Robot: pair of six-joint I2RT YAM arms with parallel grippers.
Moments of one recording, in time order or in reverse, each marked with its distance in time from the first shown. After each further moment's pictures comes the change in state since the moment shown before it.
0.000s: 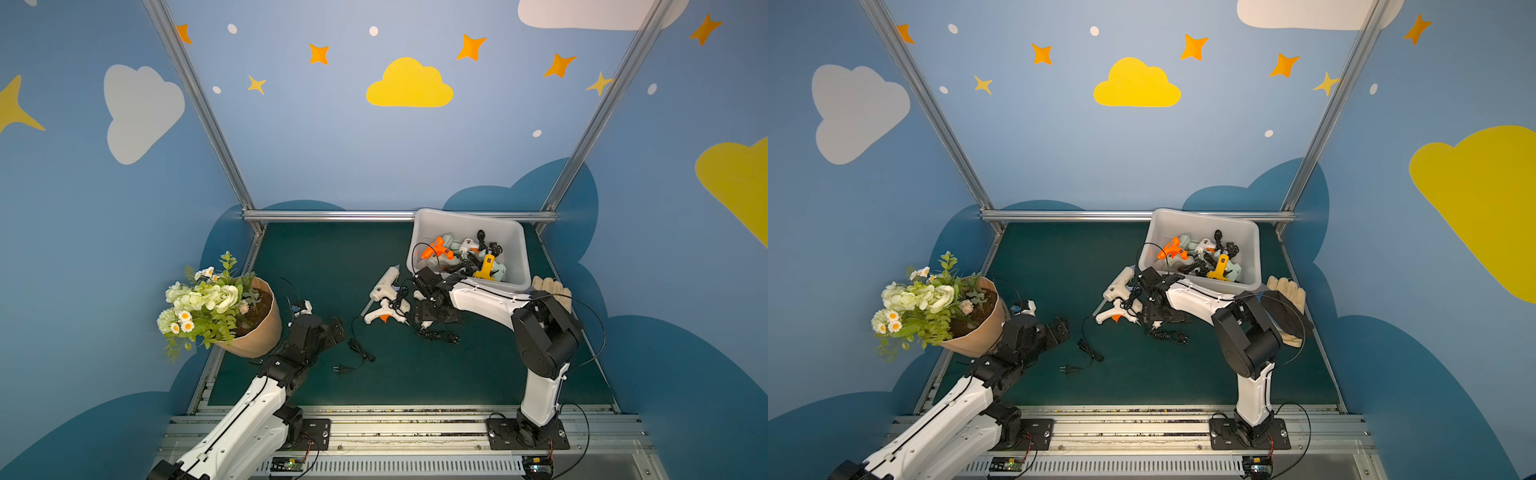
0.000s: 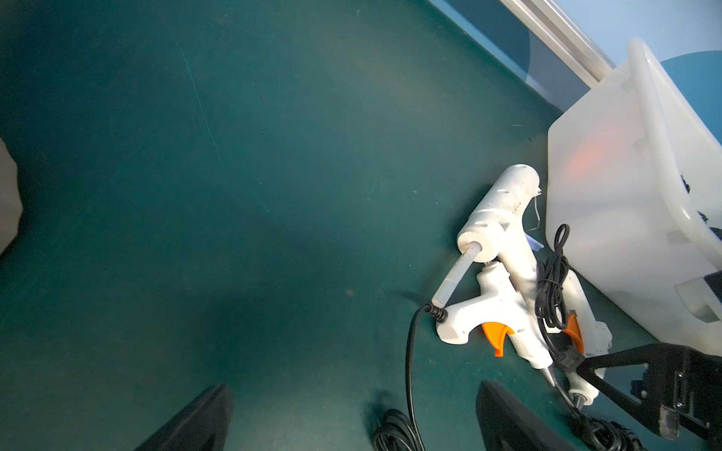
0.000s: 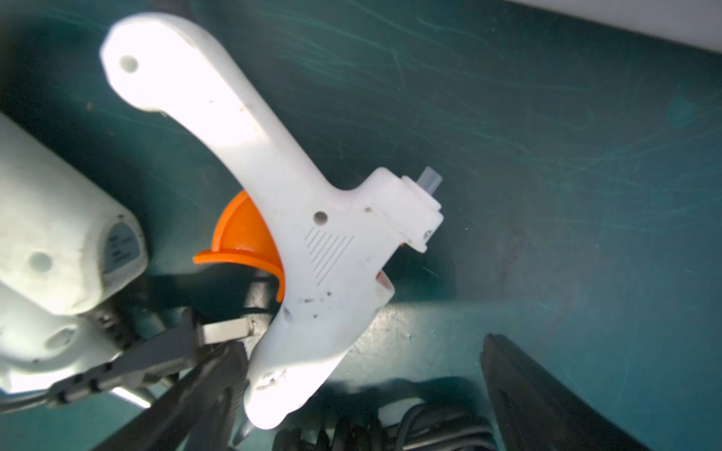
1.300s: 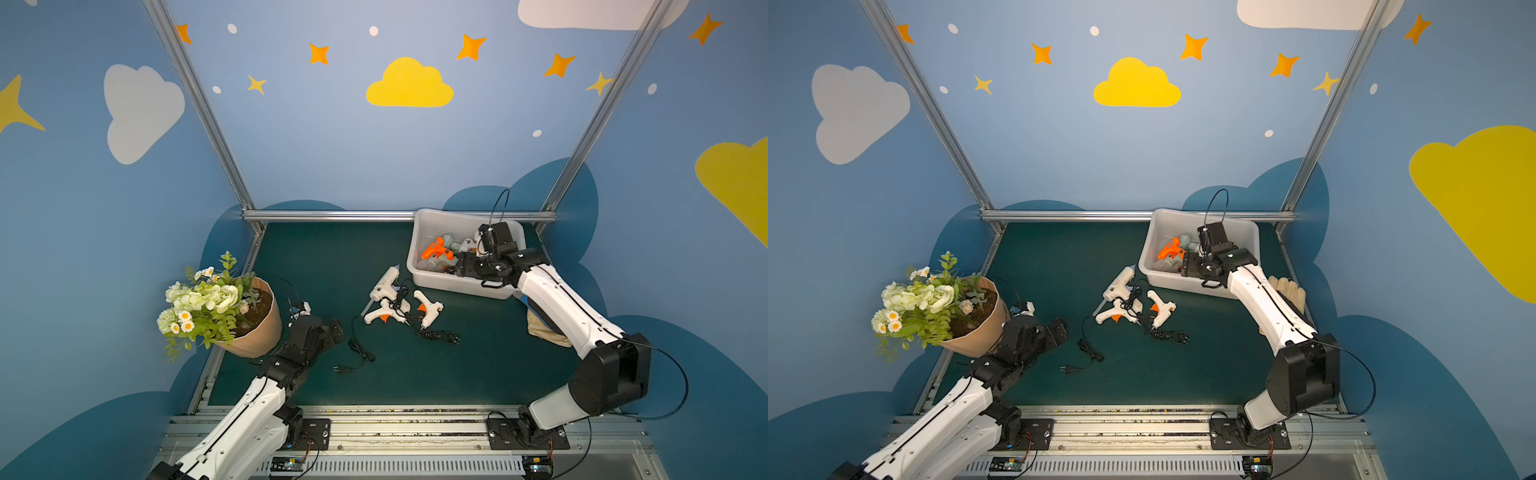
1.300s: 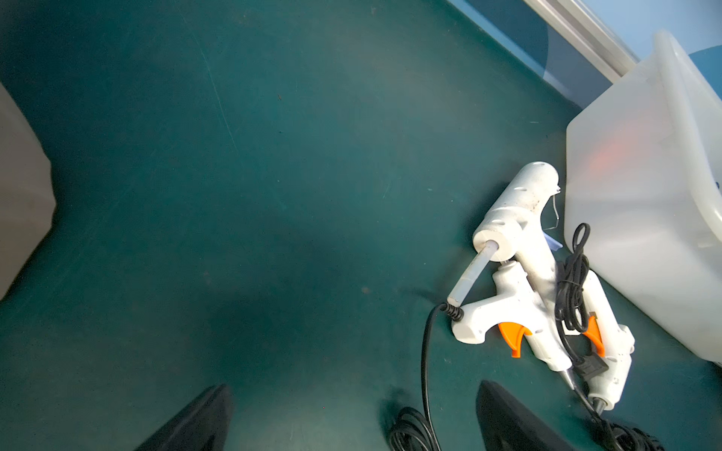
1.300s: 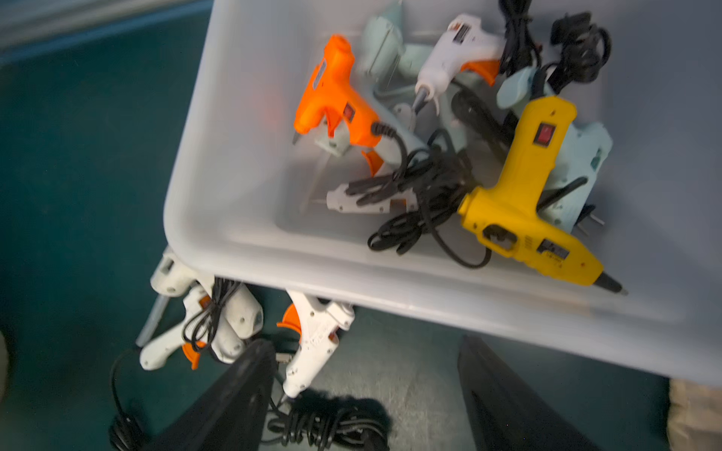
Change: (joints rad) left arm -0.002 -0.003 0.000 -0.030 -0.021 0.004; right arm -0.274 -0.380 0.035 0.039 -0.134 -0.253
